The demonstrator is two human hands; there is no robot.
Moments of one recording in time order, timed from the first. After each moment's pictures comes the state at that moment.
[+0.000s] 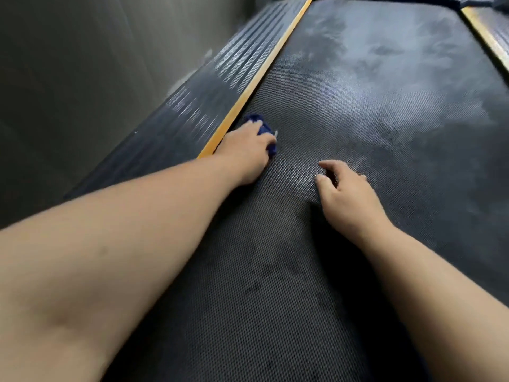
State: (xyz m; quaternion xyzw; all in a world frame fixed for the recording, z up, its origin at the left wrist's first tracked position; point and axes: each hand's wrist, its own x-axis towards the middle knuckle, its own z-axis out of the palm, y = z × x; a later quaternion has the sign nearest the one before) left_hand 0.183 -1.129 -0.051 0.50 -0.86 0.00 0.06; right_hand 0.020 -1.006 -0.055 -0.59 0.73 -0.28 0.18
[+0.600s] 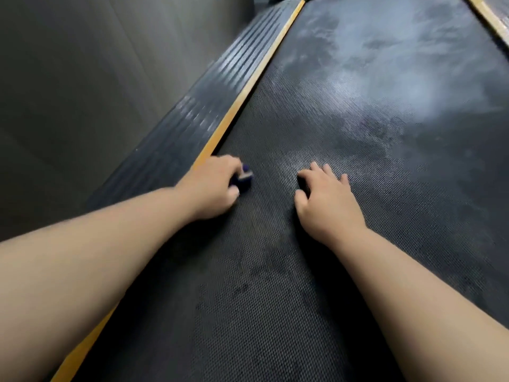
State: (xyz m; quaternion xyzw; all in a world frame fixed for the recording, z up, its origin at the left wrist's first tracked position) left_hand 0.226 -1.083 -0.042 0.50 -0.87 -0.04 0.03; right_hand 0.023 -1.007 -0.068 -0.66 0.72 -0.19 0.12
